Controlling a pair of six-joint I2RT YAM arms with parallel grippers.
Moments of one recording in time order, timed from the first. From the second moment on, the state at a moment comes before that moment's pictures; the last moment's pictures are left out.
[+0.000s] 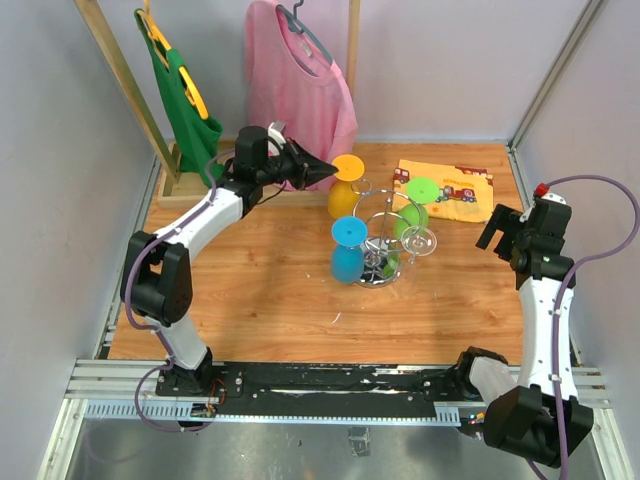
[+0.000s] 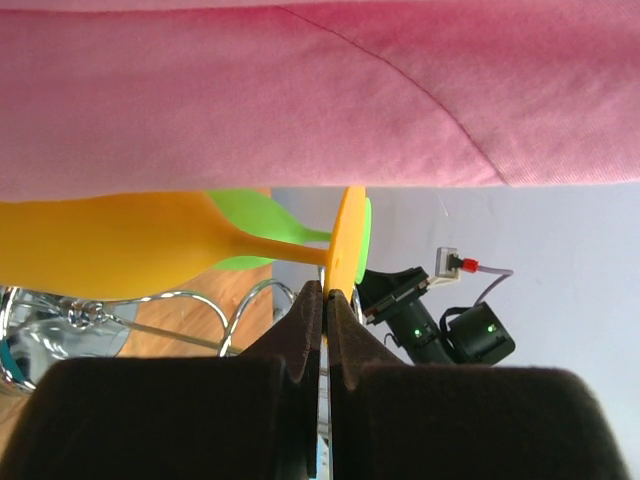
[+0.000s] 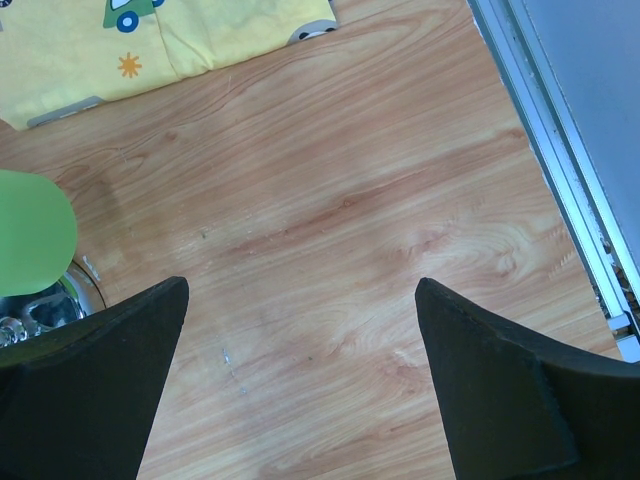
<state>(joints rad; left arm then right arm) -0.37 1.73 1.34 0.13 0.62 -1.28 -0.30 0.95 0.90 -0.64 0.02 0.15</state>
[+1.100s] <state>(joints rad) -0.24 1.47 1.27 -0.21 0.80 -0.70 -0.30 1.03 0.97 -0.64 -0.05 0.14</state>
